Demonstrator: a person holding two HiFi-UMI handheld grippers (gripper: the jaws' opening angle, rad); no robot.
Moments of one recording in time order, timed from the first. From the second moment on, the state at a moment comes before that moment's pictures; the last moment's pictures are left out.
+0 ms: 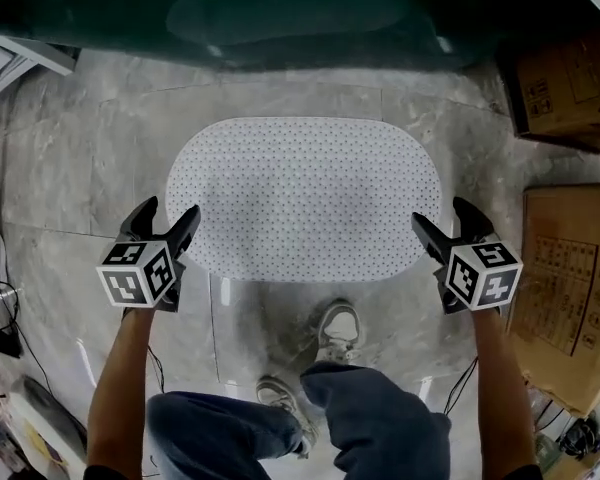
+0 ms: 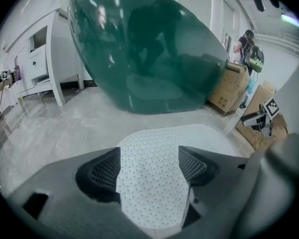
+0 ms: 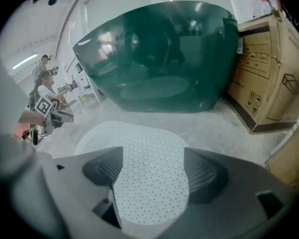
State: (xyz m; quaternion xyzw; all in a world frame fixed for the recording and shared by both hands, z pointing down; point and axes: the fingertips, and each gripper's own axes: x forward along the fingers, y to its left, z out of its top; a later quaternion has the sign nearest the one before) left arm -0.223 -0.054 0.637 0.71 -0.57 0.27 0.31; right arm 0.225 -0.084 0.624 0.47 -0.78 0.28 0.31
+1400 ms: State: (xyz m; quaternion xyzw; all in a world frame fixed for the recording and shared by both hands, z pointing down) left arm -0.289 -0.068 0.806 0.67 -0.56 0.31 0.38; right arm 0.294 -0.104 0.814 0.53 -0.67 0.36 0.37
